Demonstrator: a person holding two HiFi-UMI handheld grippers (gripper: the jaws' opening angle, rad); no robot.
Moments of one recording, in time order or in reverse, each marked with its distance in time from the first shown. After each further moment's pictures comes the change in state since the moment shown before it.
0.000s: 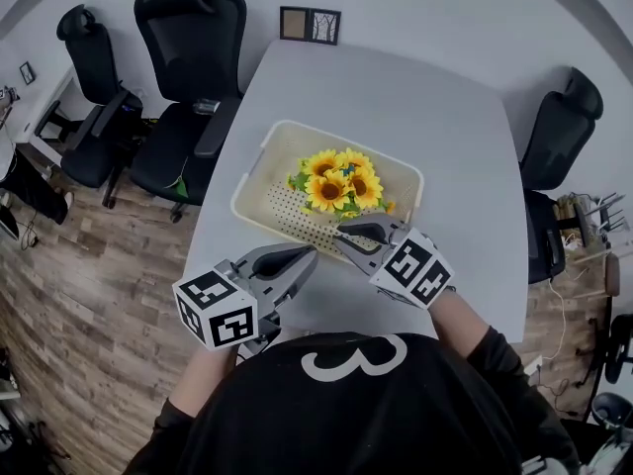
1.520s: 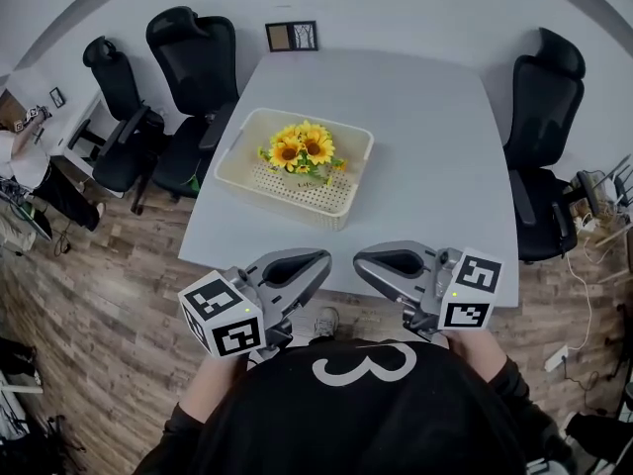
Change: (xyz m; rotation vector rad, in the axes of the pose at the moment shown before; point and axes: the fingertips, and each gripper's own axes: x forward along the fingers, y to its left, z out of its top) left arm 0.031 -0.193 -0.045 0.109 -0.004 -0.006; right arm -0.233 0.114 -0.006 0.437 -0.588 0.270
